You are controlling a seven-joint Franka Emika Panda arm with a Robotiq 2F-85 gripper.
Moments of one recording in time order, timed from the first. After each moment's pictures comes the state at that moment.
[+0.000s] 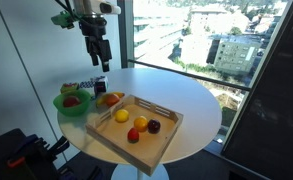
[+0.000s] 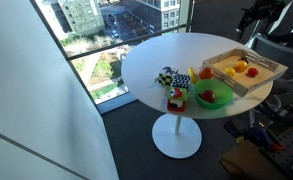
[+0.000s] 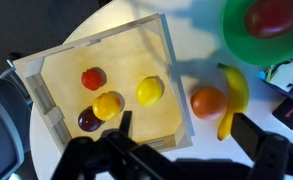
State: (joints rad) arm -0.07 -0.26 0.04 -2.46 -0.05 2.18 0.29
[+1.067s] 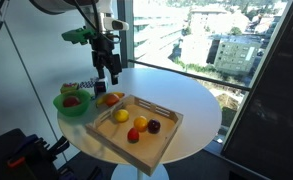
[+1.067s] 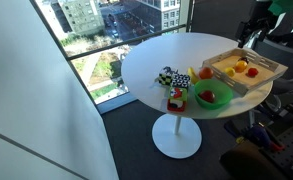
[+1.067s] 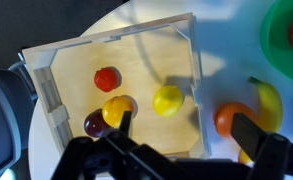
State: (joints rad) arm -0.07 -0.15 -0.01 -2.45 -0.14 2.23 0.20
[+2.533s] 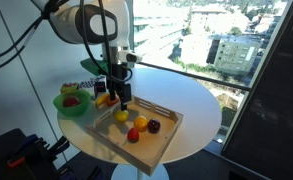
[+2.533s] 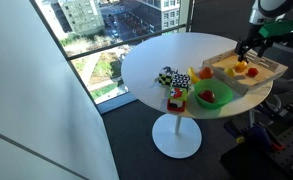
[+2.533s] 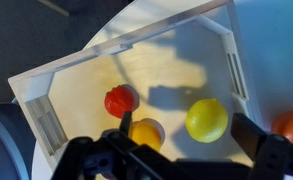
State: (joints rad) arm -0.09 0.07 -0.10 -2.45 -0.13 2.39 0.25
